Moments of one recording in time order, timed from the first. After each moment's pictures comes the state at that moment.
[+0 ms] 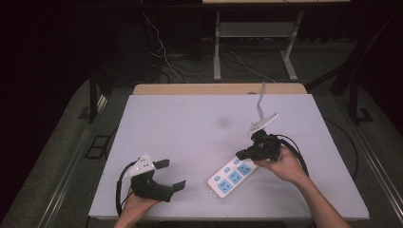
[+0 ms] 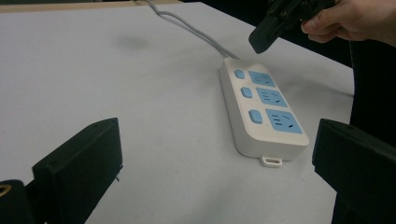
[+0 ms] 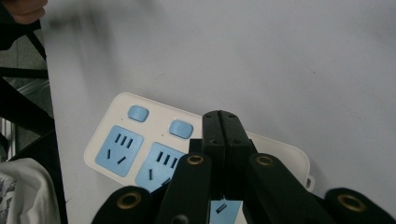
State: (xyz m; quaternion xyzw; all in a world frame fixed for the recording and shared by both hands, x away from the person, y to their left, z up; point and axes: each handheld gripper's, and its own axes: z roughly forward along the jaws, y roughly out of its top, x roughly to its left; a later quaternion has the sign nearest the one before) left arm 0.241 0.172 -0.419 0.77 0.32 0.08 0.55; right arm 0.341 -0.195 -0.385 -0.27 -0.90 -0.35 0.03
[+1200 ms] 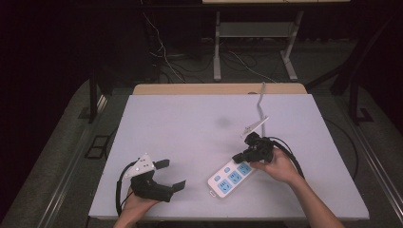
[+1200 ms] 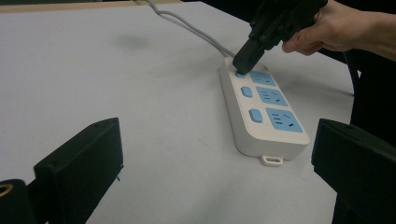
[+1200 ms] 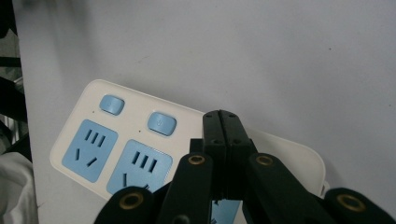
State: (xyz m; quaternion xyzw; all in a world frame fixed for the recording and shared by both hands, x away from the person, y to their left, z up) left arm 0.241 0.172 -0.419 0.77 0.32 0.08 0.55; right arm 0.352 -0.185 -0.412 -0.27 -0.90 -0.33 0.05
